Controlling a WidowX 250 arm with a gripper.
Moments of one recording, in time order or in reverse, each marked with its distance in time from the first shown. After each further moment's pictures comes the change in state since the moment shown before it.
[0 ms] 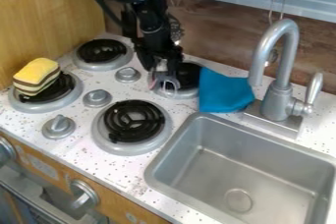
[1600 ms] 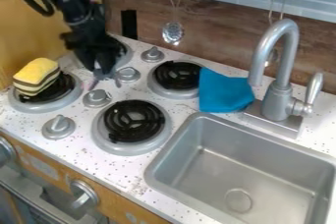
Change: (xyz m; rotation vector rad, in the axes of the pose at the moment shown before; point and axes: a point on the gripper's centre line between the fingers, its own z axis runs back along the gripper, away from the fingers) arm -0.080 0.070 0.070 0.022 -0.013 0.122
